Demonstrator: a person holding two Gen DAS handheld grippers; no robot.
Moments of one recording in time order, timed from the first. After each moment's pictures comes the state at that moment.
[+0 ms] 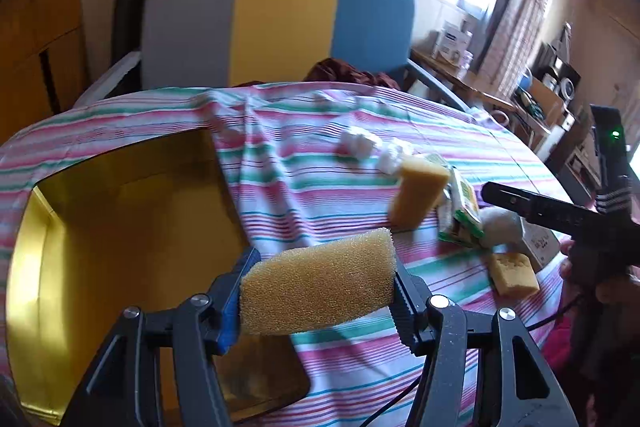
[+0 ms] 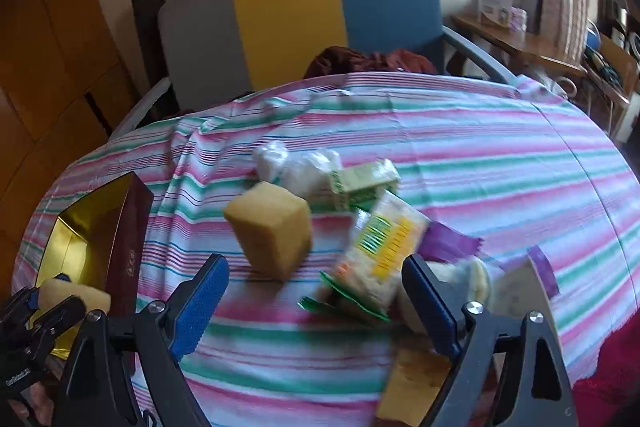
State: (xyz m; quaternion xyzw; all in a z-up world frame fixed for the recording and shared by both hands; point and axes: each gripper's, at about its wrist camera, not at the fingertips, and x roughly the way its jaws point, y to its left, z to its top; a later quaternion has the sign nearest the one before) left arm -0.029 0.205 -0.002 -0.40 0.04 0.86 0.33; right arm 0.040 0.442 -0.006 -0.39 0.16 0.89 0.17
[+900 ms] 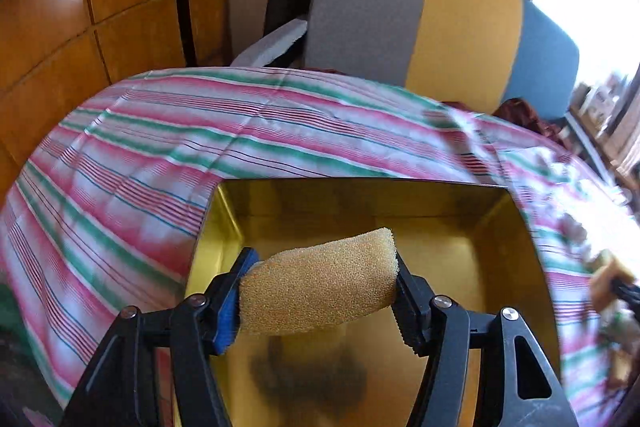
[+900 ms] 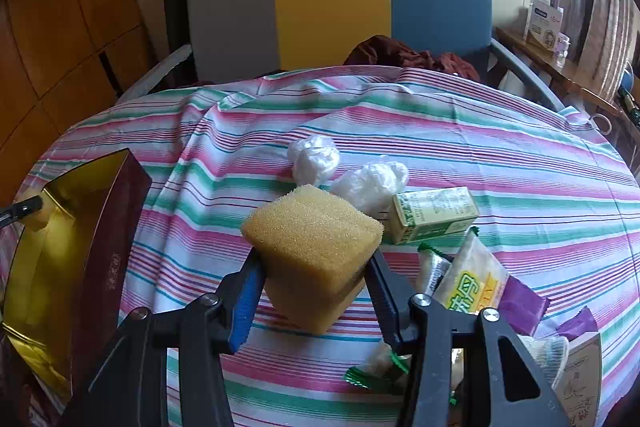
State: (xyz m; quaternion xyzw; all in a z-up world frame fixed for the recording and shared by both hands) left arm -0.194 0.053 -0.036 -0.43 0.01 0.90 0.10; right arm -0.029 0.427 -0.040 -0.42 0.11 0.89 0.12
